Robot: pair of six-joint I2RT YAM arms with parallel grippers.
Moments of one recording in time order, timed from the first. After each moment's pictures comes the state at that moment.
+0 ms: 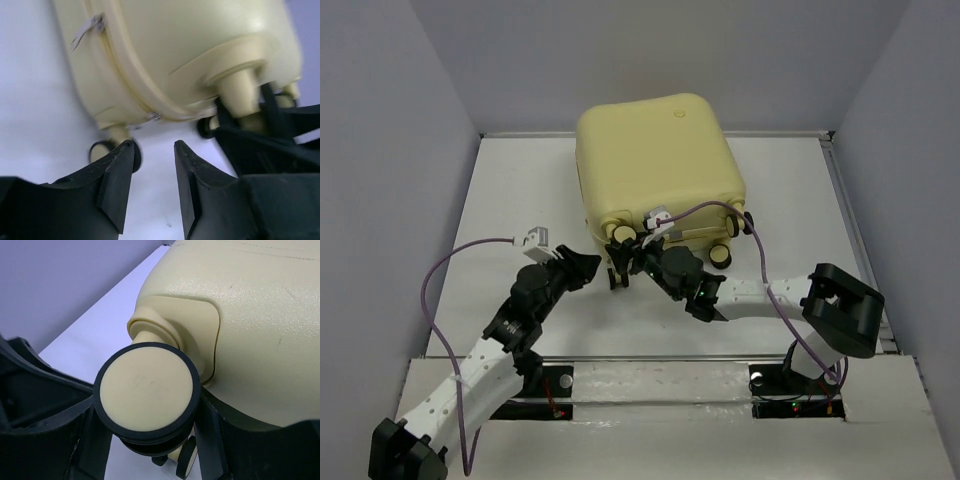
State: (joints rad) left arm -0.49 0.54 0.29 0.07 -0.07 -0.83; right arm 1.10 1.59 0.81 0.80 0.43 0.28
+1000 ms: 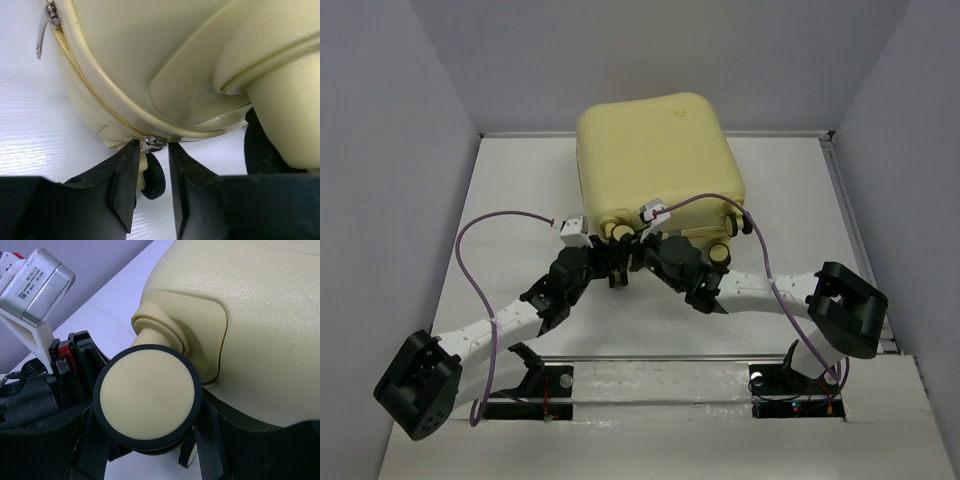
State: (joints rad) left arm -0.67 1.02 0.35 0.34 -0.28 -0.63; right arm 1.07 1.57 0.86 0.64 0.27 0.32
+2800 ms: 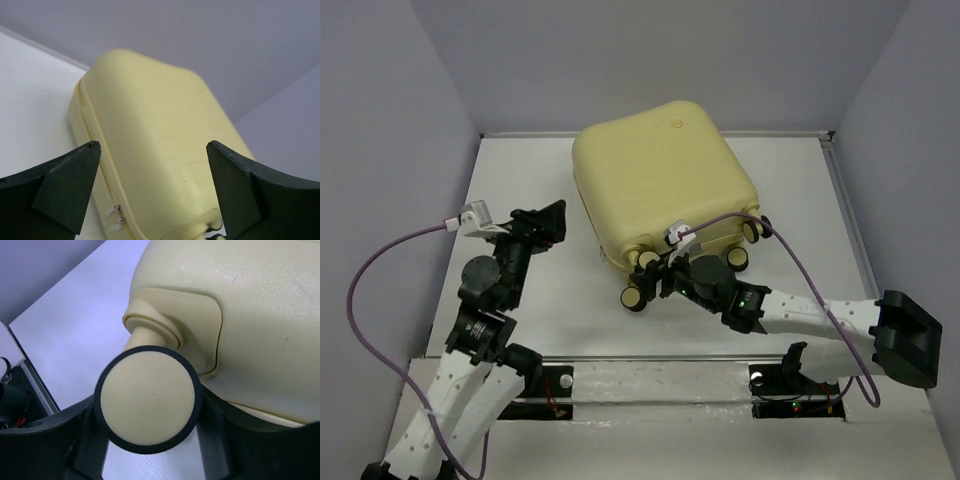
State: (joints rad) left arm -0.40 0.53 0.56 0.03 -0.28 -0.65; right arm 1.10 1.23 0.62 0.46 0.20 0.33
